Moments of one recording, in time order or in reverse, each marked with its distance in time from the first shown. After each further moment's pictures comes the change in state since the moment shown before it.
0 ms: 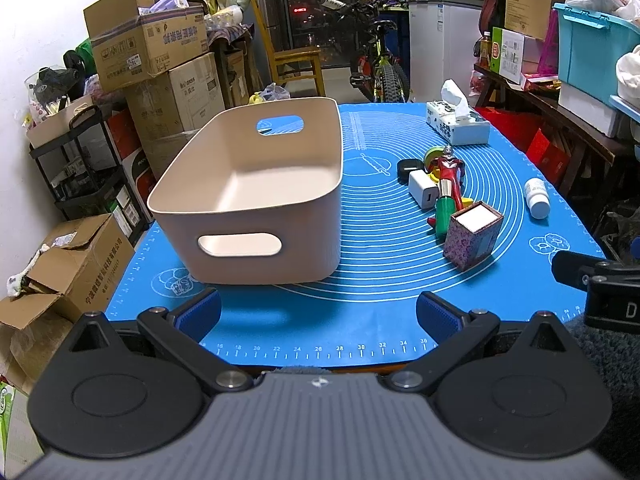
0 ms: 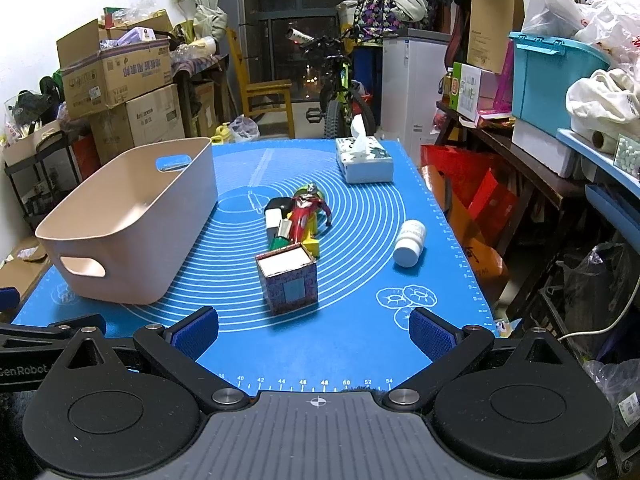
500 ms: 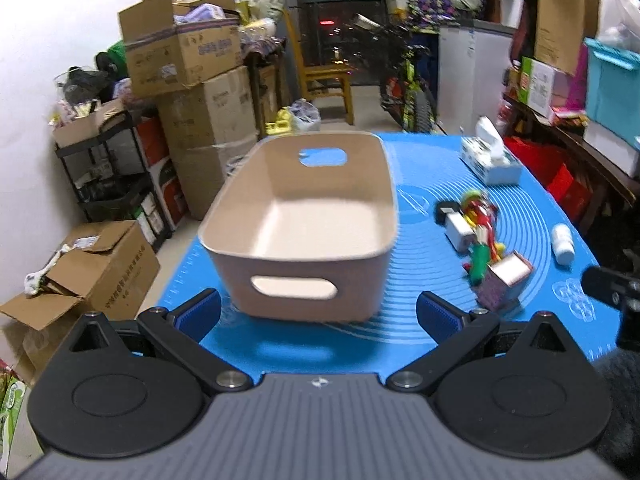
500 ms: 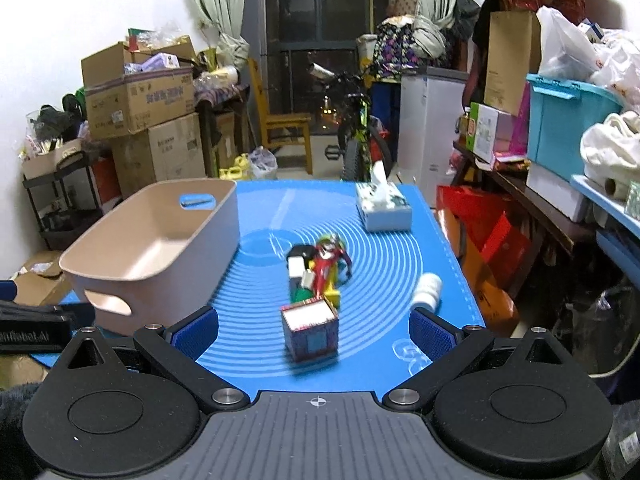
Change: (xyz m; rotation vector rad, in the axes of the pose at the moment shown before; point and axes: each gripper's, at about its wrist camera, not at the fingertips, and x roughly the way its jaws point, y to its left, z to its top) left arm -0.015 0.040 0.037 -0.073 -0.040 0.062; right arm -0.013 0.015 0.028 -0.043 -0.107 0.044
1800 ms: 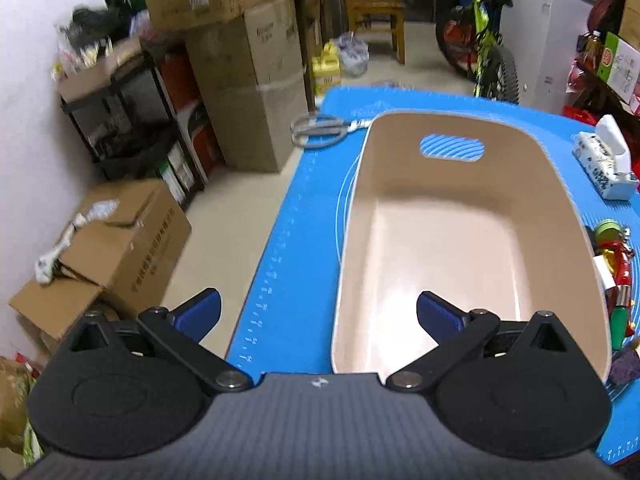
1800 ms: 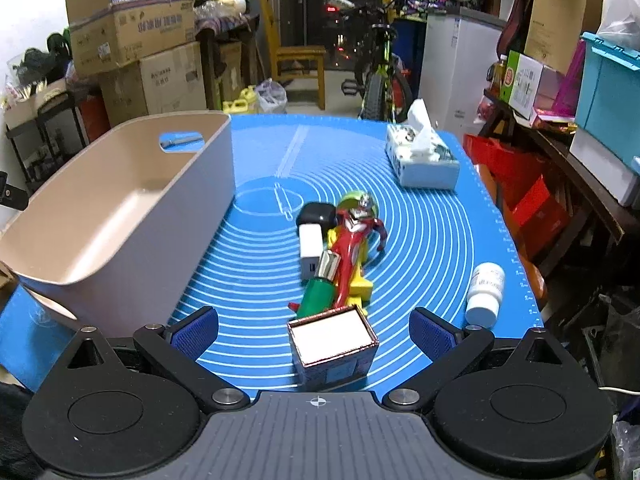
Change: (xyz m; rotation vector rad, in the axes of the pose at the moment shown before) left arm 0.148 0.118 0.083 -0.032 0.258 0.066; right arm 0.141 0.020 0.023 -0.048 0.231 0.008
